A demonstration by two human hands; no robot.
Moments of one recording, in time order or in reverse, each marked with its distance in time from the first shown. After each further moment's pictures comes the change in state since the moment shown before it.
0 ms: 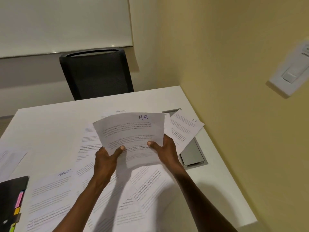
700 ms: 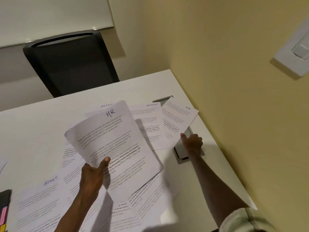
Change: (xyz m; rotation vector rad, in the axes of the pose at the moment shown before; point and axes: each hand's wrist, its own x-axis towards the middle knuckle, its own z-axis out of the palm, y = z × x) left_hand 0.015 -0.047 0.004 0.067 0.063 -0.158; right_hand 0.091 0.158 -0.107 -0.514 0.473 0.539
